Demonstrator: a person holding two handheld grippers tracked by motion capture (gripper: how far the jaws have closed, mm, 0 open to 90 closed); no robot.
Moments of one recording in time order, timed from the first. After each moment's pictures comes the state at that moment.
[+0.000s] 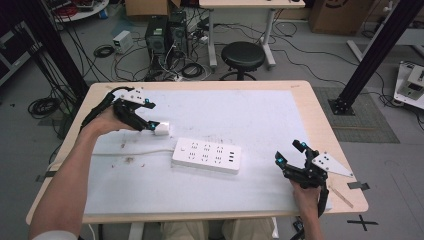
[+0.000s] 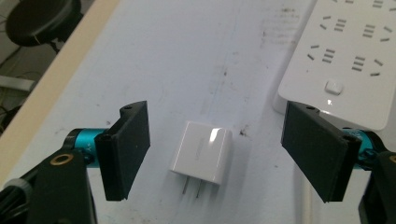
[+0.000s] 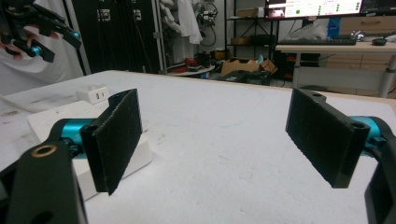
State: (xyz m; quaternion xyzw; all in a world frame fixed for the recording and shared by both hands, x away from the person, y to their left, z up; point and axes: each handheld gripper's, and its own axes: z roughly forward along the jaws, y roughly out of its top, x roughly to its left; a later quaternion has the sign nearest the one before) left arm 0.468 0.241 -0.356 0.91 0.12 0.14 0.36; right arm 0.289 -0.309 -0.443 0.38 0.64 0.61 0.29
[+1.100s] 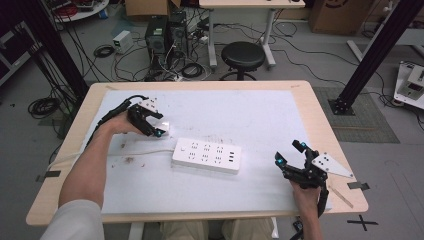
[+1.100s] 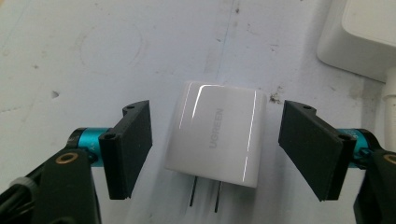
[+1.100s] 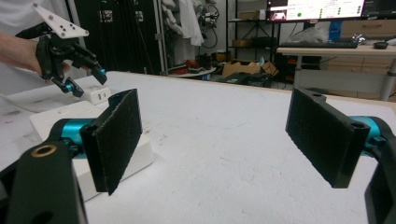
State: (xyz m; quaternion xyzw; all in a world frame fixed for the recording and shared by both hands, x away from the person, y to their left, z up) left arm 0.505 0.231 -0.417 0.94 0.10 0.09 0.32; right arm 0.289 -0.309 -0.443 0.36 0.64 0.61 0.30
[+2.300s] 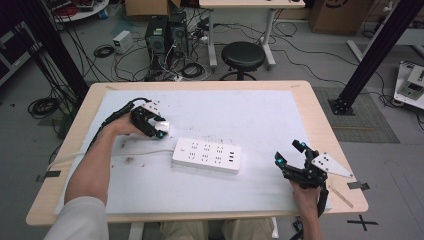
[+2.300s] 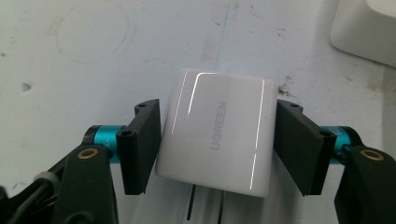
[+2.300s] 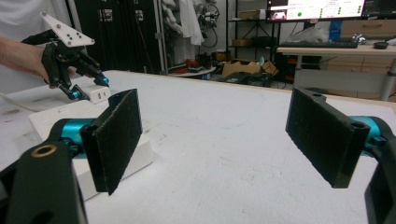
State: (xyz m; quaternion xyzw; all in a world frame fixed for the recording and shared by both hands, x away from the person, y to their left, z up) left arm 0.510 0.228 -0.431 0.94 0.10 0.07 0.31; right arm 0.289 -0.308 -0.443 0.37 0.64 0.61 0.30
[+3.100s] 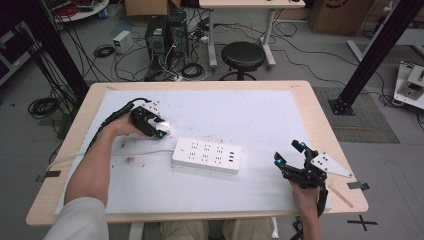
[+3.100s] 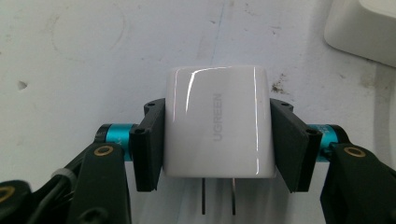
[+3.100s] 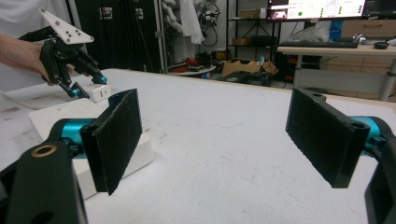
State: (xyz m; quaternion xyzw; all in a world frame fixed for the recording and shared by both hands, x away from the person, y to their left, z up) left arm 0.508 0.228 -0.429 0.94 0.10 0.06 0.31; right arm 0.289 -0.307 -0.443 0.36 0.64 0.61 0.30
